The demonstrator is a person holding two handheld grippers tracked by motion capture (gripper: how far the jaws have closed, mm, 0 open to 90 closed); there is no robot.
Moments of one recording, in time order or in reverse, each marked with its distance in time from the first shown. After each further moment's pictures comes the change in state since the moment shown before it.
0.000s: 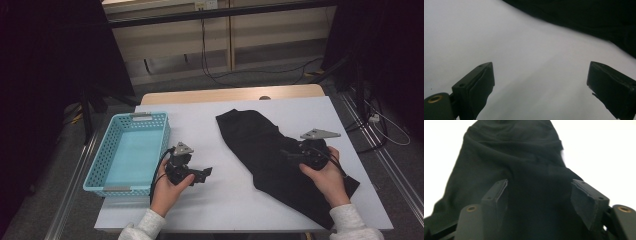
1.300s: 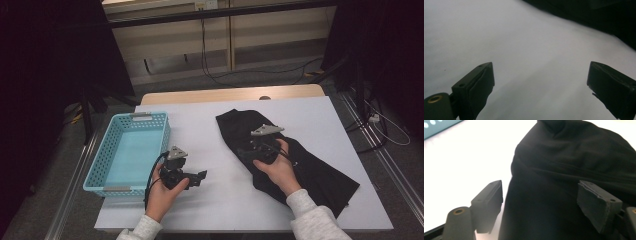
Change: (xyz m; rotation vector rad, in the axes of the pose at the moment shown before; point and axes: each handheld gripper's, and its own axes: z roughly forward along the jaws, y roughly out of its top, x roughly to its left) left arm 0.005 -0.013 -0.010 -0.003 0.027 -0.038; right arm 0.085 0.037 0.081 0.005 0.110 -0.079
